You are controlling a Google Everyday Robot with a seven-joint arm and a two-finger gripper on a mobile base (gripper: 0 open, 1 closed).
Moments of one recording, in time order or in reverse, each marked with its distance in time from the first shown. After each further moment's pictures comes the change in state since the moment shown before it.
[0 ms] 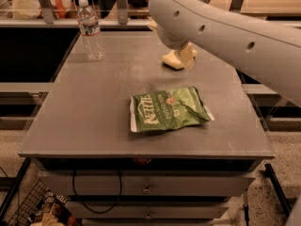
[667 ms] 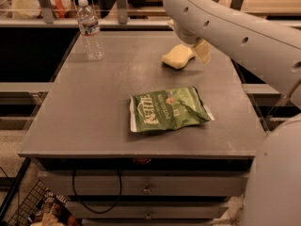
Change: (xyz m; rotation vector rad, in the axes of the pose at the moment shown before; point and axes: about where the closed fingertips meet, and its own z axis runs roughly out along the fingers) arm 0.066 0.022 0.038 -0.097 0.089 0.029
